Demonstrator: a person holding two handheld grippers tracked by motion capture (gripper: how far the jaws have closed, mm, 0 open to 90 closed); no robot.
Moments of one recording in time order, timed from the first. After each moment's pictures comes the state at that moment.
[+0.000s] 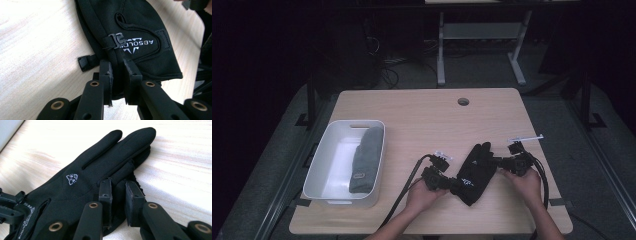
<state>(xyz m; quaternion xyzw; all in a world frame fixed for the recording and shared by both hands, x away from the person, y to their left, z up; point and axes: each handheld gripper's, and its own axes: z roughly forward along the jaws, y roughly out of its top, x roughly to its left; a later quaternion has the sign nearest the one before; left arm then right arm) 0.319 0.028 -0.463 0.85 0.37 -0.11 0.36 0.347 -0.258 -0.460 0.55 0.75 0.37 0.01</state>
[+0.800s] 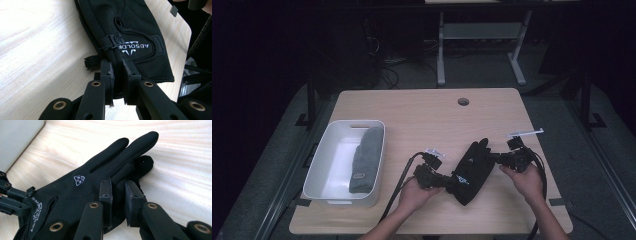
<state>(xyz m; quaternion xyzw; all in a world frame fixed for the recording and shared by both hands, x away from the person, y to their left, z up) 0.315 0.050 -0.443 0.84 0.36 -0.11 0.38 0.345 -0.248 -0.431 0.52 0.76 0.39 0.01</state>
